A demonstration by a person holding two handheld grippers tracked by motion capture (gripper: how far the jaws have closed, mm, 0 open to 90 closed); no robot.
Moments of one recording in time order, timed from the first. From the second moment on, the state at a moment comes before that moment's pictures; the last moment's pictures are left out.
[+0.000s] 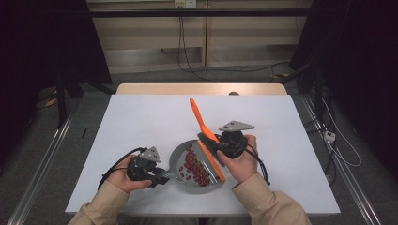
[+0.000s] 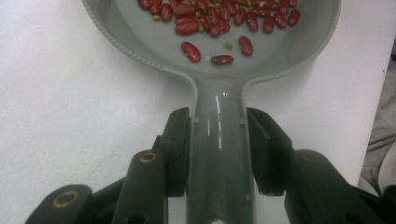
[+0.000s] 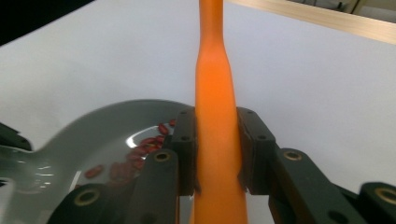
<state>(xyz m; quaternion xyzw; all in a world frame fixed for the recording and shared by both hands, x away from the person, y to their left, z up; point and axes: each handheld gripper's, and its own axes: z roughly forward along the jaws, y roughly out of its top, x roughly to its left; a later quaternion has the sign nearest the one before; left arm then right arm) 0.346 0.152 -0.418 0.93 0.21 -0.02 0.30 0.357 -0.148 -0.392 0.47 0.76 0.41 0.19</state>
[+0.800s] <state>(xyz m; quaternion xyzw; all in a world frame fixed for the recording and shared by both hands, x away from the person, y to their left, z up) 0.349 0.157 -0.417 0.93 0.21 -0.02 0.29 0.355 -0.137 -0.415 0.45 0.79 0.36 0.21</state>
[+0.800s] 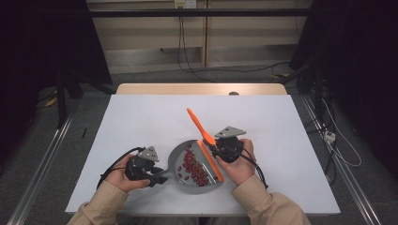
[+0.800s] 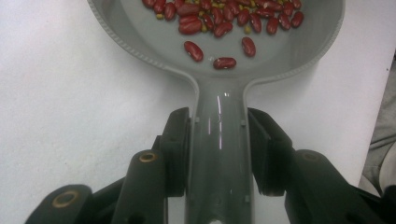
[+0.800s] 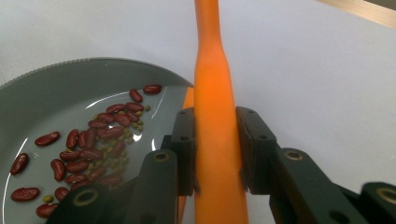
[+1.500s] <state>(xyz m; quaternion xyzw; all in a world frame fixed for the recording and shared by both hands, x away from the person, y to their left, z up) 0.347 0.162 -0.417 0.93 0.23 -0.02 0.30 0.356 -0.140 -0.399 0.45 0.77 0.41 0.18</state>
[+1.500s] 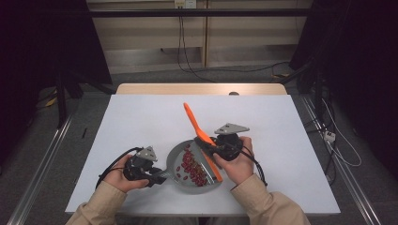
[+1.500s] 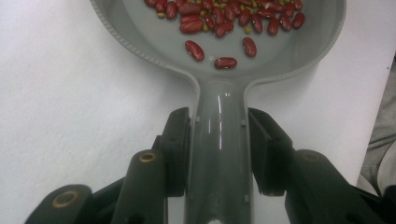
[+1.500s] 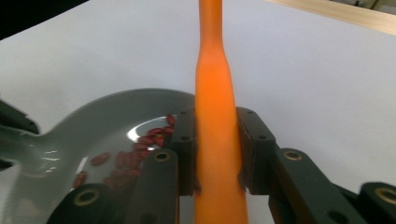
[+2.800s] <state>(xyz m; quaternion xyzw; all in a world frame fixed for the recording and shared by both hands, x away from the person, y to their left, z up) 0.351 0.168 -0.417 0.92 0.25 -0.01 0.29 0.367 -0.150 -0.403 0.47 0.75 0.43 0.16</state>
